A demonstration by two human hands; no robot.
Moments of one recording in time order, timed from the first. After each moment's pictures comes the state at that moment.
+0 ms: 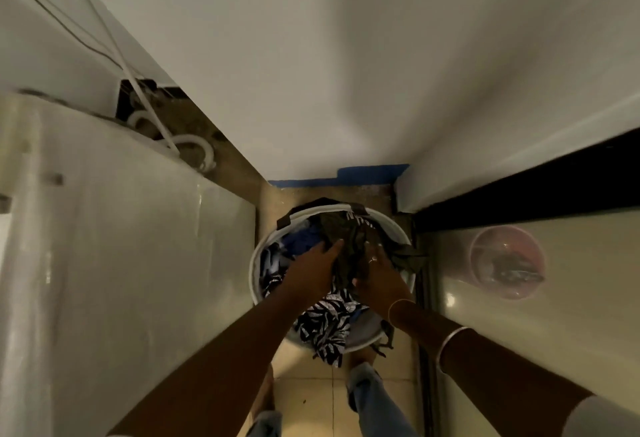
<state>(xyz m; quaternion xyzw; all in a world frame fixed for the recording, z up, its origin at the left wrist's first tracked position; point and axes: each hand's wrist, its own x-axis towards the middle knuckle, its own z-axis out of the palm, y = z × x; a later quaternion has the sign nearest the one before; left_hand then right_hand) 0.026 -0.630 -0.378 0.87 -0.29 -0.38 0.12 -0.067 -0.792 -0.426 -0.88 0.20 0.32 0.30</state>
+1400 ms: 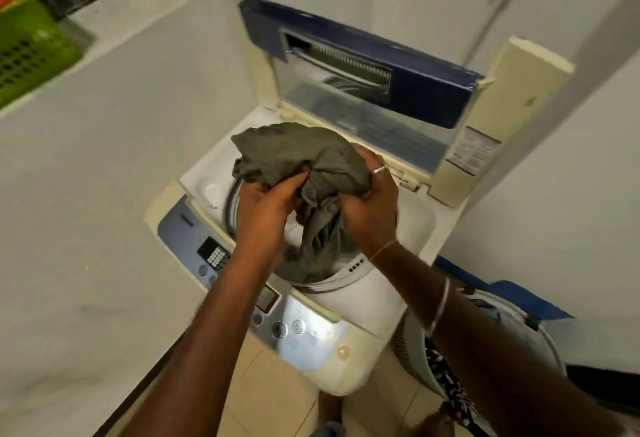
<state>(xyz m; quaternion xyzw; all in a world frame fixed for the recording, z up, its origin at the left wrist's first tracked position) -0.011 -0.184 0.060 0.57 0.19 0.18 0.78 0.048 -0.309 0.024 -0.76 -0.12 -0.01 0.64</state>
